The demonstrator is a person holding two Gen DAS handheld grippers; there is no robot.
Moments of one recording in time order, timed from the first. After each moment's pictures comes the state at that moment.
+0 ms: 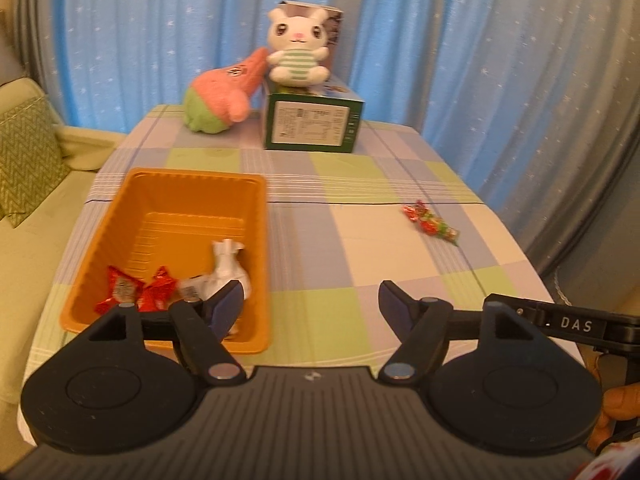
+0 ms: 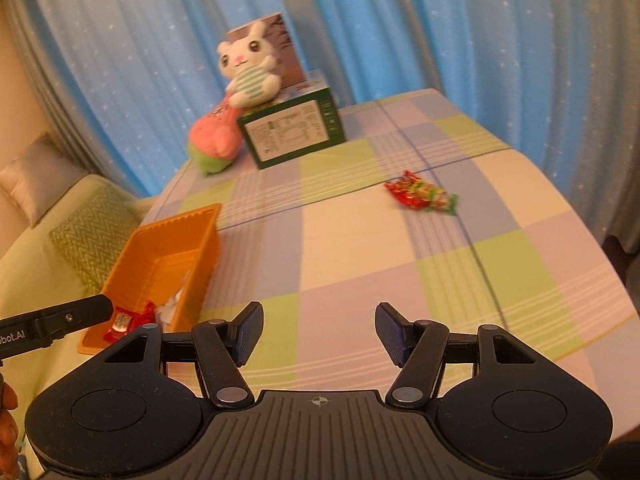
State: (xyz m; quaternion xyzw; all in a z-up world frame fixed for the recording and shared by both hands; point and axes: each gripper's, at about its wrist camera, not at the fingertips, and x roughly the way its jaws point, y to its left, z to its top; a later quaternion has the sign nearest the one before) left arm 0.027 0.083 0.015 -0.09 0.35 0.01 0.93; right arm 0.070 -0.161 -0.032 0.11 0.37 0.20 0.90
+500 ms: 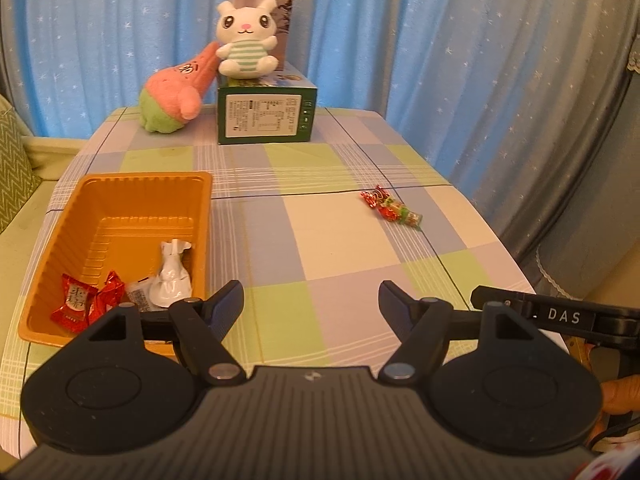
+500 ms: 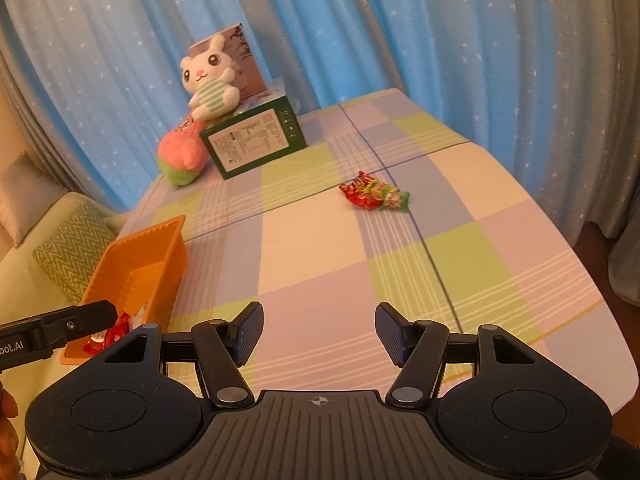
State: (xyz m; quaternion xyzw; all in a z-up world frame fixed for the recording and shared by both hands) left arm 0.041 0.042 0.011 -0.06 0.36 -0.03 0.93; right arm 0.070 -0.201 -0.035 0.13 0.37 0.16 0.90
